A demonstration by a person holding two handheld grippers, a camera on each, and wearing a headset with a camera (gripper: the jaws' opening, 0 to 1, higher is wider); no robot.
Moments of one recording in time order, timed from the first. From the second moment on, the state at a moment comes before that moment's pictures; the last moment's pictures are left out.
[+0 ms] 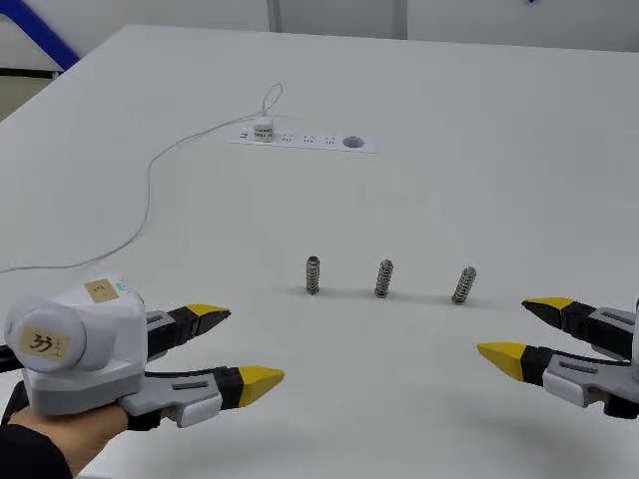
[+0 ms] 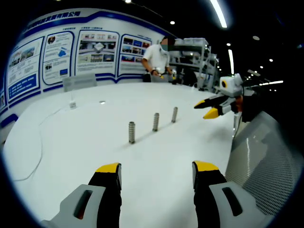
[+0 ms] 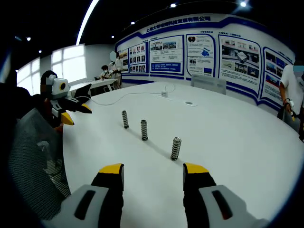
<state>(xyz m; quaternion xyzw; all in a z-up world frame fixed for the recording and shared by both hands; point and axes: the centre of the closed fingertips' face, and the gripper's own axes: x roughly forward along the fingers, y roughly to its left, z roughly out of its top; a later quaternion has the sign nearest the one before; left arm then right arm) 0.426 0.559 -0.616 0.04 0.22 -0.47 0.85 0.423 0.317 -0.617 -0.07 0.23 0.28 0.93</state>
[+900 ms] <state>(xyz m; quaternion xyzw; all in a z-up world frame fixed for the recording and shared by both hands) 0.426 0.559 -0.616 0.04 0.22 -0.47 0.85 0.423 0.317 -0.617 -0.07 0.23 0.28 0.93</state>
